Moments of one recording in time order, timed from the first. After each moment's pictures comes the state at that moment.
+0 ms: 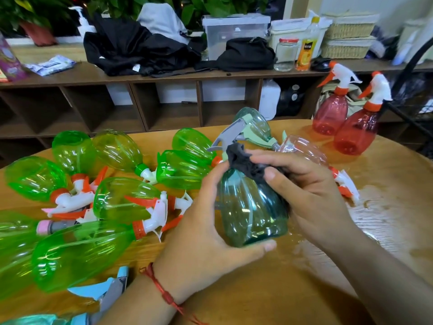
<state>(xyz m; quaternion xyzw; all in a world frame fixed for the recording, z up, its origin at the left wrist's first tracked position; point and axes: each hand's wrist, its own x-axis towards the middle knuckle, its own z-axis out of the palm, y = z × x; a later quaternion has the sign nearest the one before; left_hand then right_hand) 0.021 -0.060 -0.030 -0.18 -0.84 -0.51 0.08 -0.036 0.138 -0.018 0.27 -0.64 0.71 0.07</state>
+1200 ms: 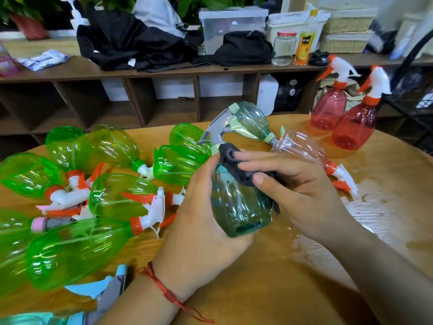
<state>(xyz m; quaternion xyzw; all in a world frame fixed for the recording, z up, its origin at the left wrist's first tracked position) 0.017 -0.055 -0.040 -0.14 -0.87 -0.45 0.15 -0.035 0.139 -0.017 0.32 -0.71 0.62 0.09</state>
